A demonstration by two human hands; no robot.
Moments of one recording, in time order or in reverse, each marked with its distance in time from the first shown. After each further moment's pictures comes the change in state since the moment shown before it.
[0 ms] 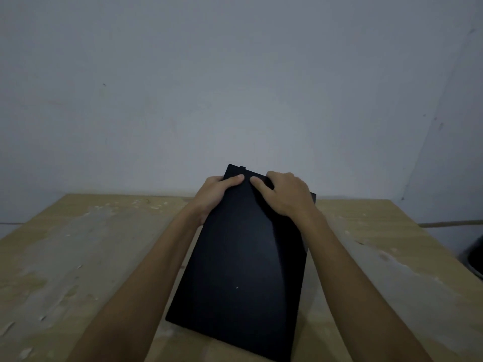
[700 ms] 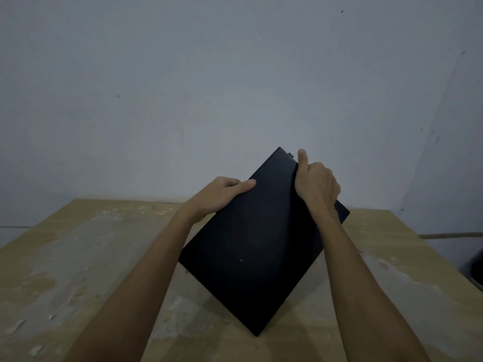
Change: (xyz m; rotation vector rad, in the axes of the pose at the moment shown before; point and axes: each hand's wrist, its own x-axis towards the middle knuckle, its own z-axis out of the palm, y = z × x) left_hand -0.029 0.031 -0.004 0.468 -0.143 0.129; right_hand 0.015 0.017 -0.037 0.107 0.267 0.484
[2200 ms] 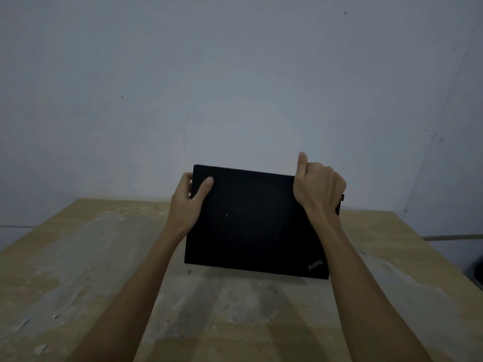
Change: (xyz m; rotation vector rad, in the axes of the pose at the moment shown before) left_hand -0.023 -0.053 -0.017 -0.202 0.611 0.238; right_hand -0.019 -0.009 -0.005 -0.072 0.219 -0.221
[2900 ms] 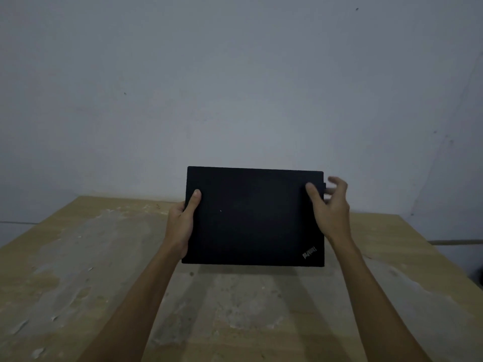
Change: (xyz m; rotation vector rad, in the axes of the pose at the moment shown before) left_hand -0.006 -0.042 -0.007 -0.305 0.084 -0.352; right_hand -0.031 0.052 0.015 0.756 -0.298 0.309
